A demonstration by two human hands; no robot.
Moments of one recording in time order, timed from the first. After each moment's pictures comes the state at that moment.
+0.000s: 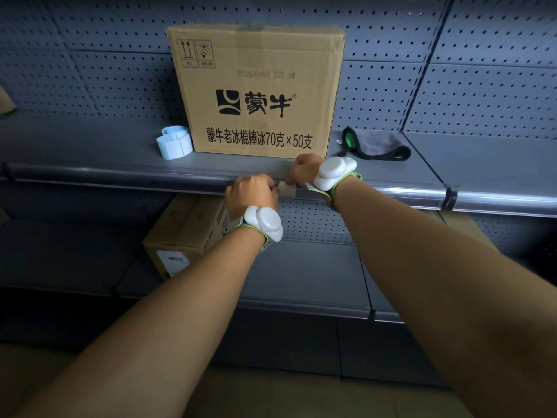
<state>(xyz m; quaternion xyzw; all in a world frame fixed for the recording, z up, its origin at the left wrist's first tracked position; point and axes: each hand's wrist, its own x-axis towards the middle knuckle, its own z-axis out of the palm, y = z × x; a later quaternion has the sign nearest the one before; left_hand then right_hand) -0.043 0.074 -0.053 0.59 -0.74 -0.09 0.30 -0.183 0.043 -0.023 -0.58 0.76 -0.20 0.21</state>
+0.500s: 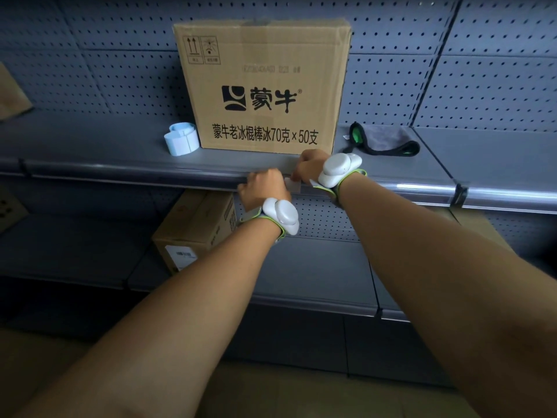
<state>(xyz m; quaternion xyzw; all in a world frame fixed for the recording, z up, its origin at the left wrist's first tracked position) -0.062 0.082 -0.043 0.63 -0.74 -0.07 0.22 -0.187 0.045 -0.022 -0.60 0.76 -0.17 0.16</state>
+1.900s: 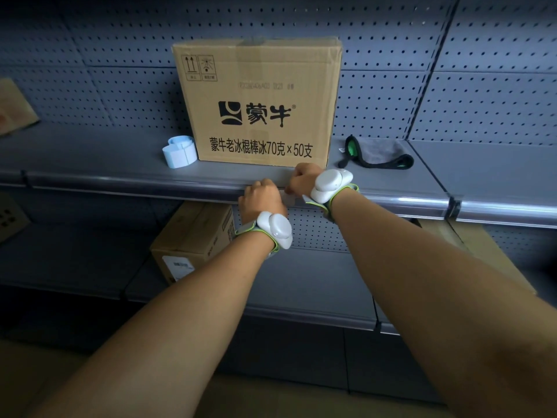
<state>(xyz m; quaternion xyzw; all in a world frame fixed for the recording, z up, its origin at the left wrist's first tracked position) -0.068 0.075 -0.049 0.63 -0.74 -0.08 0.22 -0.185 0.053 -0.024 -0.58 0.76 -0.22 0.20</state>
